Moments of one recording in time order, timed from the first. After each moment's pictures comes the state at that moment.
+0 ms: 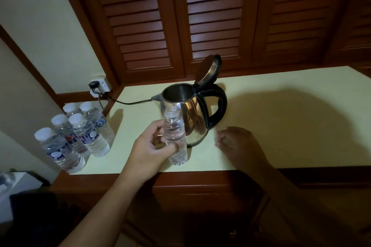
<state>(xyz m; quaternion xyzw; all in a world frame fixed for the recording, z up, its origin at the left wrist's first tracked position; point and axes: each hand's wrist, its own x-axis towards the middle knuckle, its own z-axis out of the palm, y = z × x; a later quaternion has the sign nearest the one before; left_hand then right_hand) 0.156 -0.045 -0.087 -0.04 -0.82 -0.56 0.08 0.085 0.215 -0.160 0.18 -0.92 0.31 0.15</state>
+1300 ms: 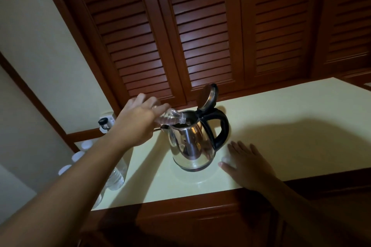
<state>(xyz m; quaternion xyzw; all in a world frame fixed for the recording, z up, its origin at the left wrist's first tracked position) 0.071 -0.097 0.031 -0.21 -0.93 0.17 0.25 0.076 0.208 -0.178 0.12 -0.98 0.12 0.06</state>
